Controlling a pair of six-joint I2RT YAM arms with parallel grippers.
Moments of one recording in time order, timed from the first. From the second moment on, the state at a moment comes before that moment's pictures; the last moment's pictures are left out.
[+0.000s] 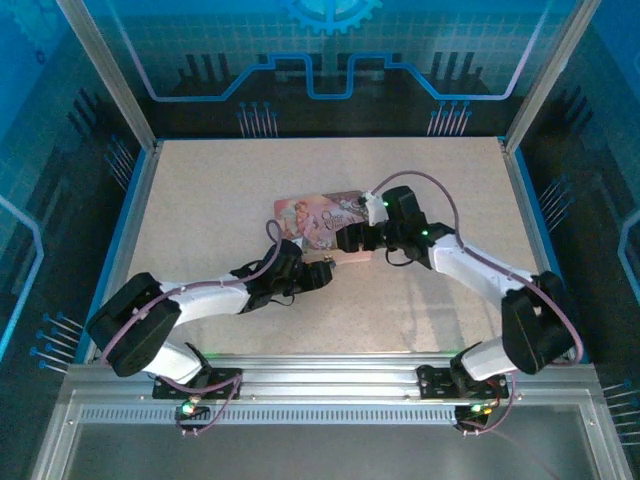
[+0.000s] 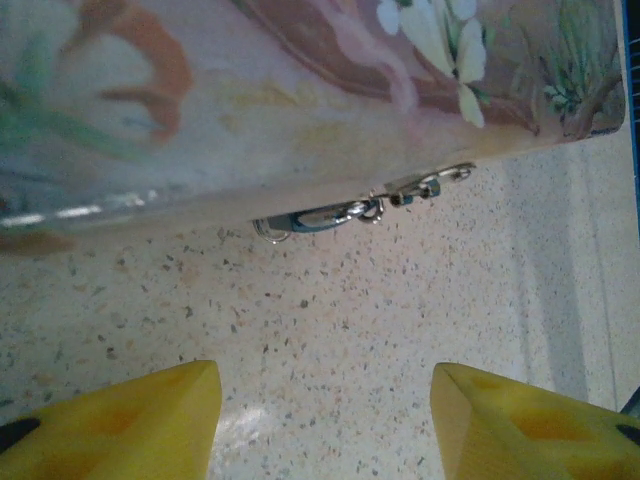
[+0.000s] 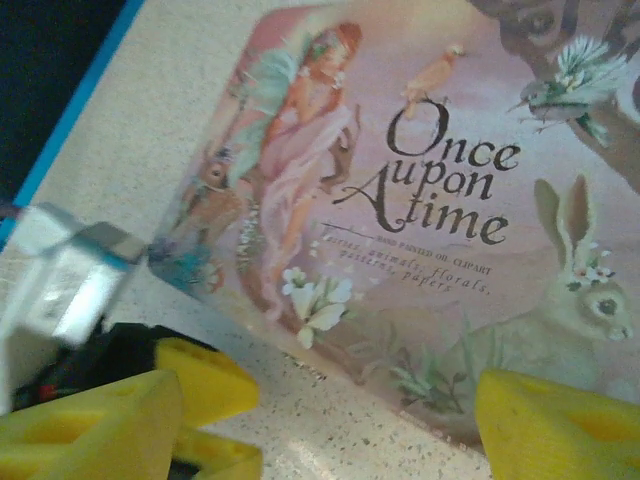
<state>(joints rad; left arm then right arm) -0.71 1.49 0.56 0.24 0.12 -0.92 0.49 1.37 0.88 -0.19 -0.39 0.31</state>
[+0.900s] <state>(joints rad) -0.72 1.73 0.52 0.67 0.05 -0.85 0.45 1.54 0.88 -0.05 -0.41 0.21</state>
